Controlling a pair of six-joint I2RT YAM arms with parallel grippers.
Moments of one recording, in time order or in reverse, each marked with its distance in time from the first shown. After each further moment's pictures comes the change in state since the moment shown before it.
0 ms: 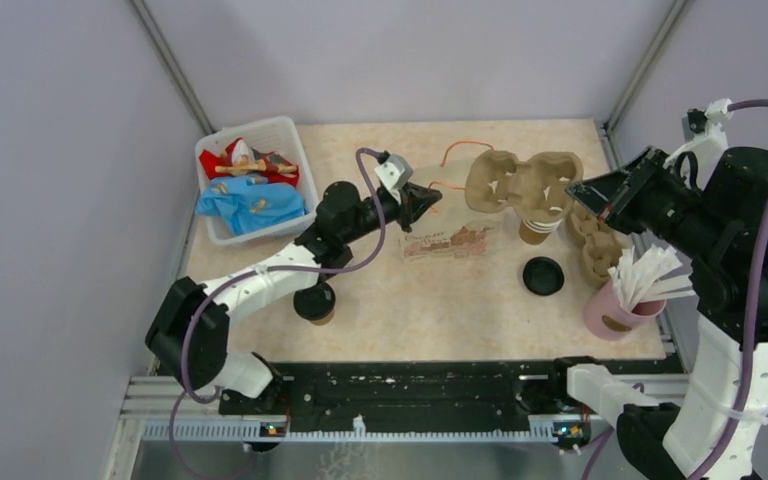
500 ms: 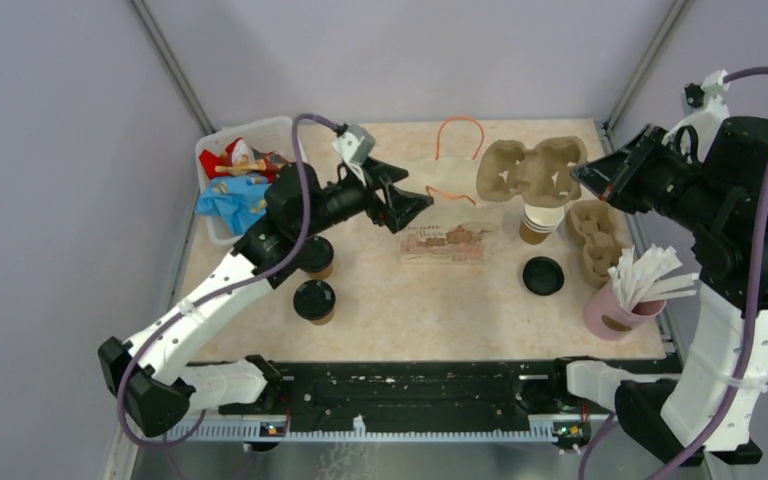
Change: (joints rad) left arm 0.001 -0.286 0.135 -0.473 0.024 -0.151; right arm 0.000 0.095 0.098 -0.068 0.010 -0.050
